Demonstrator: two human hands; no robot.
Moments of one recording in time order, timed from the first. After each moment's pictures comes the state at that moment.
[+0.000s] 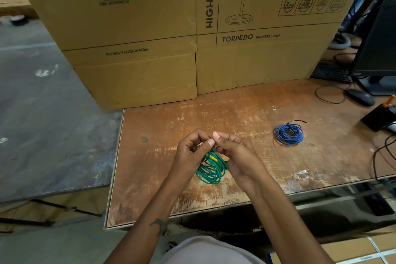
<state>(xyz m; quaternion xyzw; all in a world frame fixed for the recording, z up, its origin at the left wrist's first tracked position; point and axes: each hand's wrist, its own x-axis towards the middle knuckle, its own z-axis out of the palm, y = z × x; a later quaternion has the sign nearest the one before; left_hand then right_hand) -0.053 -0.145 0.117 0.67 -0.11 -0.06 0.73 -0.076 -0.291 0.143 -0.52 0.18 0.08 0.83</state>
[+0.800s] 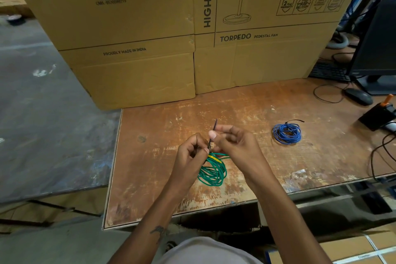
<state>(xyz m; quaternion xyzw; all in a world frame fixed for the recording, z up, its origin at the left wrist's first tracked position) -0.066 -0.149 0.116 0.66 -0.12 -0.04 0.74 -0.073 -0.303 0.150 -0.68 0.10 0.04 0.73</state>
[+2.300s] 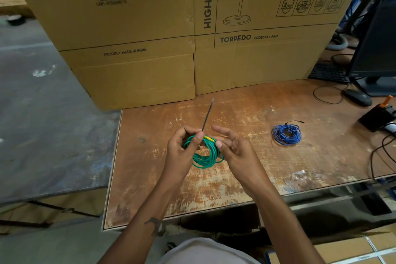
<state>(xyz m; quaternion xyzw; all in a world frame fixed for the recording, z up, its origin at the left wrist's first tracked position) -0.043 -0.138 0.109 0.66 -0.08 0.02 0.75 -0.084 -0.304 0.140 -0.72 0.05 0.05 0.69</state>
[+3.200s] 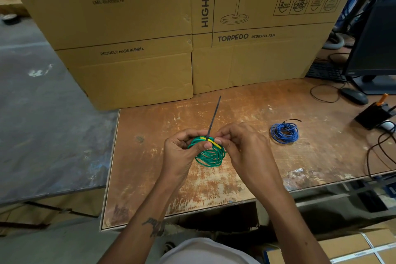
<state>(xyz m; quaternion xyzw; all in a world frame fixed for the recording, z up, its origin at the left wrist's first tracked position) -0.052 -0.146 0.122 0.57 -0.07 -0.01 0.82 -0.101 -0.312 0.180 -0.90 -0.03 -0.14 0.41</state>
